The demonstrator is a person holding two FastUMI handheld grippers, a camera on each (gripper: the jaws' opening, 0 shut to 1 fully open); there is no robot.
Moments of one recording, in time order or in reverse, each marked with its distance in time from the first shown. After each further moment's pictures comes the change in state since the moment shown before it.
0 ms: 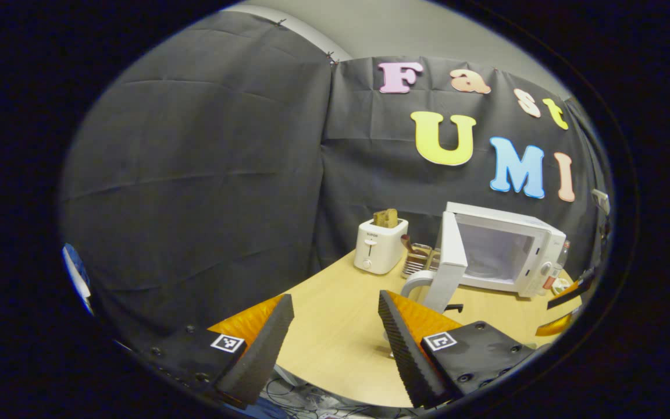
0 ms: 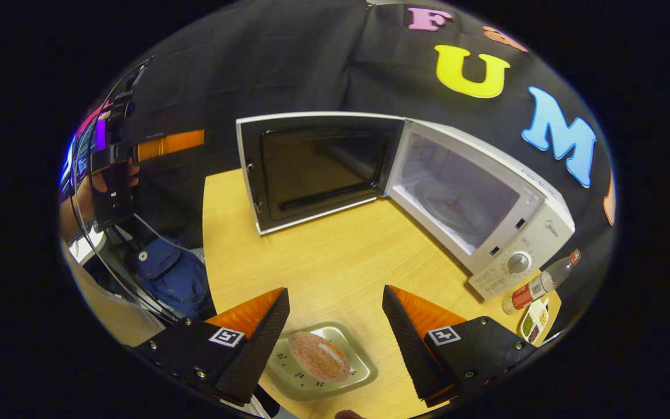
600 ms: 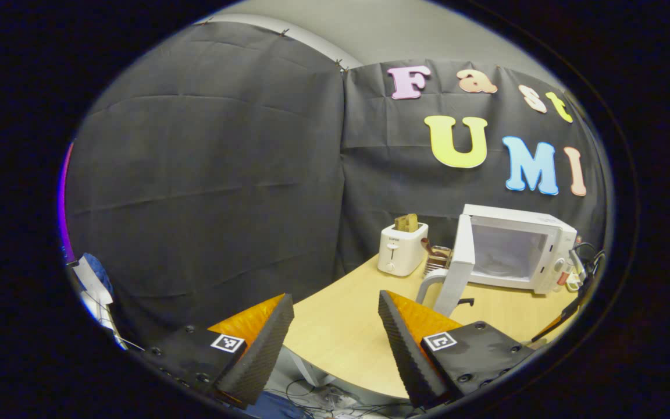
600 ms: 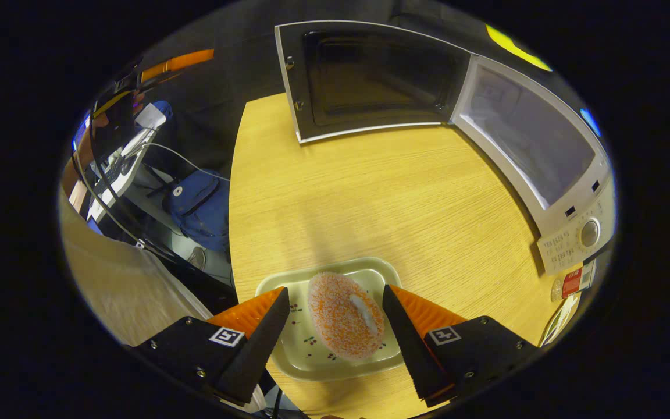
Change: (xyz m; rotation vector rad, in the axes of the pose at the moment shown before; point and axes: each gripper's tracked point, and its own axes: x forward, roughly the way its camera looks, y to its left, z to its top) left arm -0.045 0.016 0.016 0.058 -0.040 0.096; right arm 0.025 0.022 -0.092 -0.099 0.323 0.214
